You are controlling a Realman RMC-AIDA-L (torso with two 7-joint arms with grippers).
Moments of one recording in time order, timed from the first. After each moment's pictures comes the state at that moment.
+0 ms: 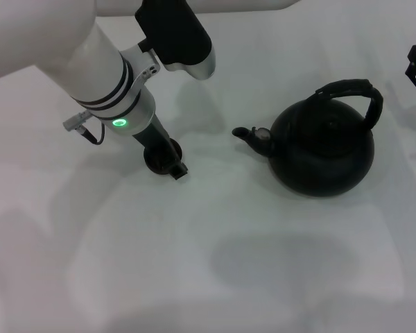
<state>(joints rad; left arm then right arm) -0.78 -2.08 1.81 1.06 2.56 1.22 -2.58 0.28 2.02 -2.29 -0.29 0.78 -1.13 0.08</state>
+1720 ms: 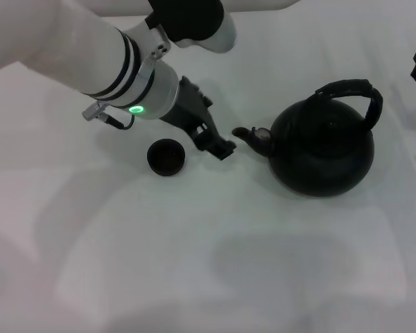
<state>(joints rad) -0.65 -2.08 1.80 1.31 2.46 1.16 -2.51 0.27 2.02 -2.29 -0.28 0.79 -1.13 0.08</state>
